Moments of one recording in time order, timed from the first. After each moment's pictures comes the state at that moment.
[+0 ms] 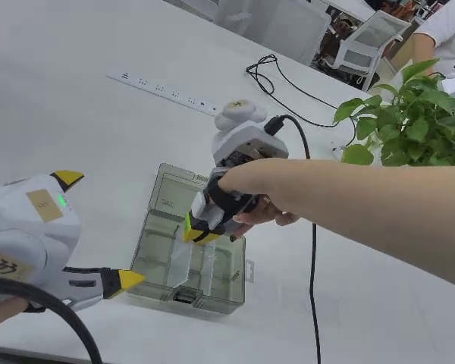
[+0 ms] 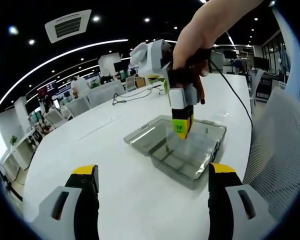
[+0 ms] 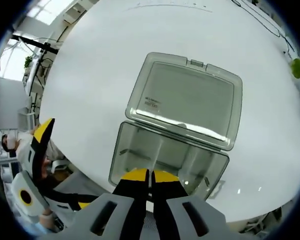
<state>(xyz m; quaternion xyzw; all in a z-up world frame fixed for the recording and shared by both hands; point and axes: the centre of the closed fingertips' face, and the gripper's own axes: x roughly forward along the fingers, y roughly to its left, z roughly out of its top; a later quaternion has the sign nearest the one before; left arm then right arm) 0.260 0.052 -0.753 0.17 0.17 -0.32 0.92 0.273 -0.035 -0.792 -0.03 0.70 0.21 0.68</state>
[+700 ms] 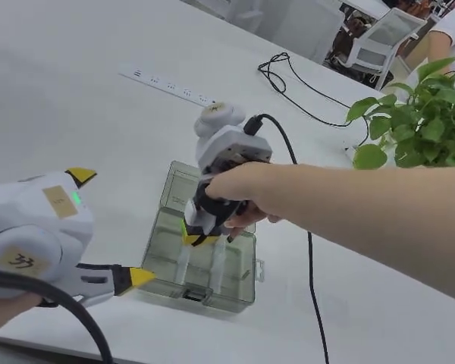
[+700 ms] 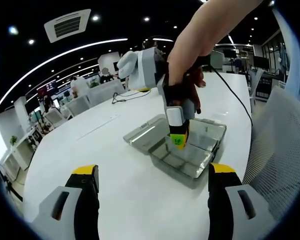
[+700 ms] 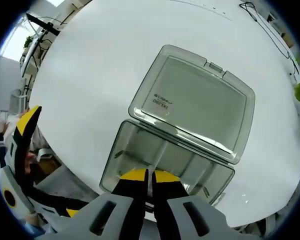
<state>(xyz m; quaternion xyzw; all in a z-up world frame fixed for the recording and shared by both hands) 0.260 0.053 -0.755 0.17 0.17 -0.32 0.92 0.282 -0.032 -0.816 -0.10 0.69 0.22 0.68</state>
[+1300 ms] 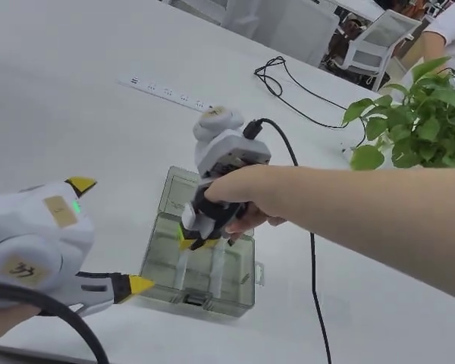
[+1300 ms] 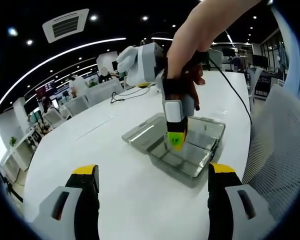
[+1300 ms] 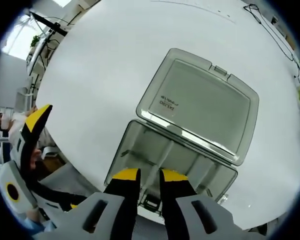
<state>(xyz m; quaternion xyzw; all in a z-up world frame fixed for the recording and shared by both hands) 0.259 0.051 -0.758 0.18 0.18 -0.32 0.91 0.279 -0.029 -0.811 -0.08 0.69 0.25 0.68</state>
